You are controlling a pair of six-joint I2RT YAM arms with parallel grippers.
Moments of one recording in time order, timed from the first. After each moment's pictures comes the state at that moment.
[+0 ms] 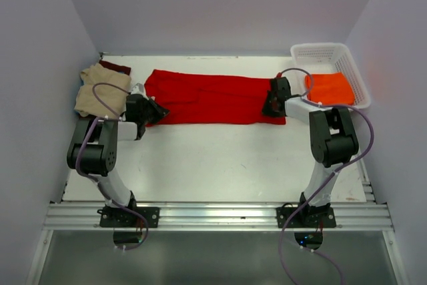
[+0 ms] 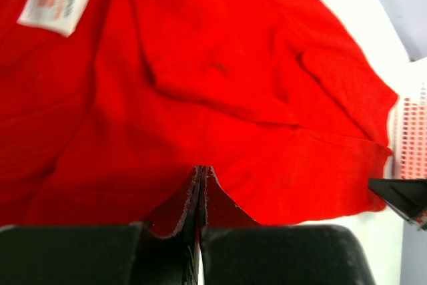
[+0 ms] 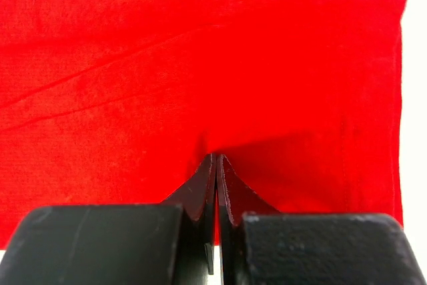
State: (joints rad) left arm -0.05 1.74 0.71 0.50 0.27 -0.76; right arm 0.21 1.89 1.14 -0.19 0.07 0.52
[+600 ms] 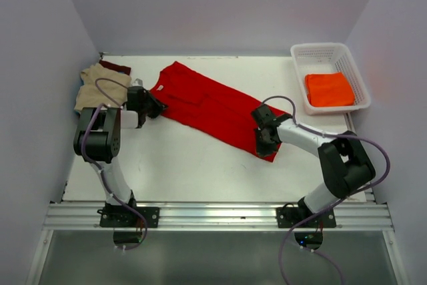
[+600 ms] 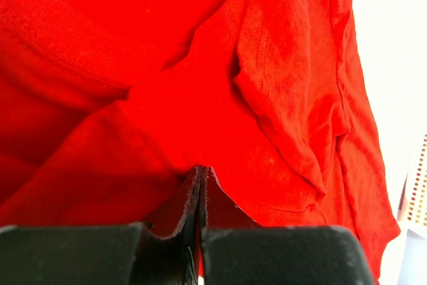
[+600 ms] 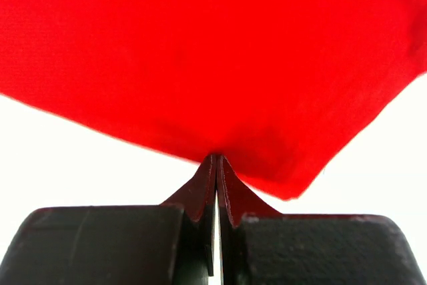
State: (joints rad) left arm -0.02 1.90 0.87 0.38 0.24 -0.79; right arm 0.50 1.60 0.92 -0.64 0.10 0.49
